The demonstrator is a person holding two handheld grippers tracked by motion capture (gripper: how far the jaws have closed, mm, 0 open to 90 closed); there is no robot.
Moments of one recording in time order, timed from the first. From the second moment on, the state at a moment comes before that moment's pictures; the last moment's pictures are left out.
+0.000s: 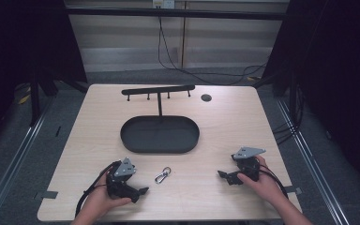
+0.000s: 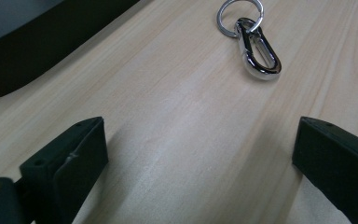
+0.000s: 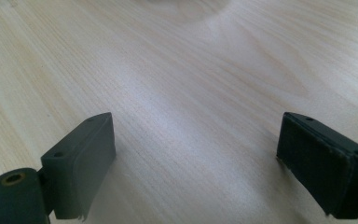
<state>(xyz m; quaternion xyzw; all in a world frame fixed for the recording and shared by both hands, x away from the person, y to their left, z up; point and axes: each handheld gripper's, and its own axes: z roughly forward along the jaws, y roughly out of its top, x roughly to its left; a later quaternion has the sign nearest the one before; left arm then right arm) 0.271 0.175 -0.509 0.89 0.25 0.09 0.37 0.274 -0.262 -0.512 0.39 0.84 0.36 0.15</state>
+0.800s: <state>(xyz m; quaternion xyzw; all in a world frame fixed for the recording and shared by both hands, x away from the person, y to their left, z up) 0.272 0.166 -0.484 0.91 0.28 0.04 0.29 0.275 -0.261 -0.512 0.39 0.84 0.36 0.15</state>
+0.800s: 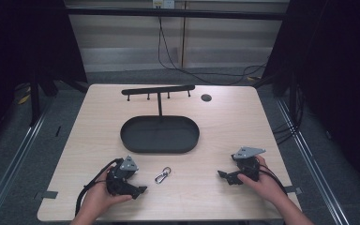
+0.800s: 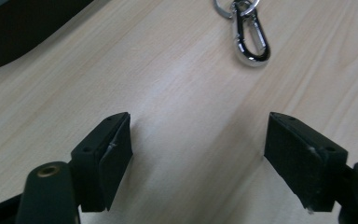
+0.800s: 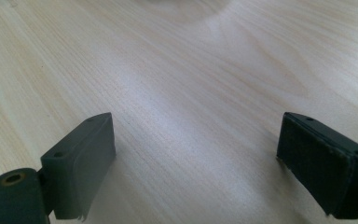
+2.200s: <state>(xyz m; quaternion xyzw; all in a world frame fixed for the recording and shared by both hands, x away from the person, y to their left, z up) 0.292 0.113 -0.451 0.94 0.28 -0.02 0.20 0.275 -0.261 -0.512 0.39 0.84 0.36 0.15</state>
